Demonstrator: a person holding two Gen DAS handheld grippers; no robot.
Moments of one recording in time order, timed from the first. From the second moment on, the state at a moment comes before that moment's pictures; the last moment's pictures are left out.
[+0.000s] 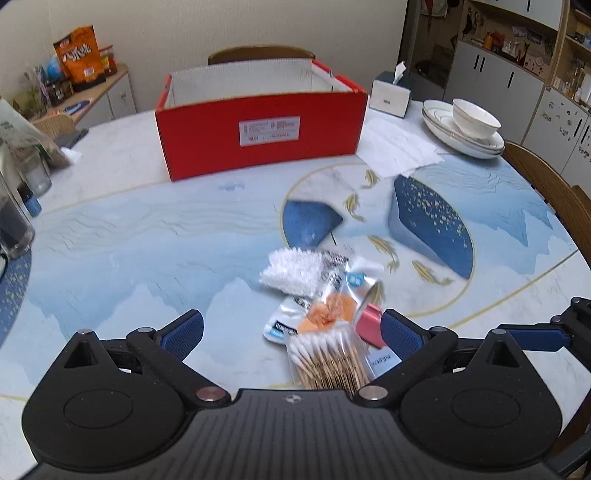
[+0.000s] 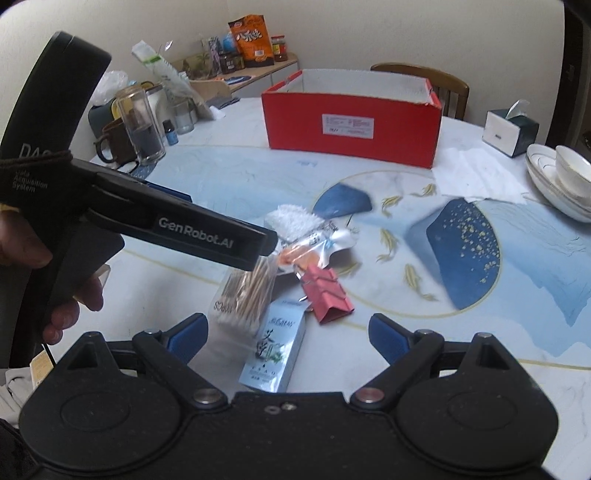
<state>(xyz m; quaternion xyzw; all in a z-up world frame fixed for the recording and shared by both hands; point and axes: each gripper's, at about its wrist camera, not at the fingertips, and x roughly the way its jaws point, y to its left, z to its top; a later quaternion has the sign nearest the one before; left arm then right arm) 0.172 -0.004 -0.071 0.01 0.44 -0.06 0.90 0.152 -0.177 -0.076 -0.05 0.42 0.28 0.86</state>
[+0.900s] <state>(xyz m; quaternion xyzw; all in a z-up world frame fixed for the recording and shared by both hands) 0.178 0.002 -0.107 -0.04 0.50 -0.11 0.86 0.155 -0.158 -0.112 -0.09 0.47 0.28 0.83</state>
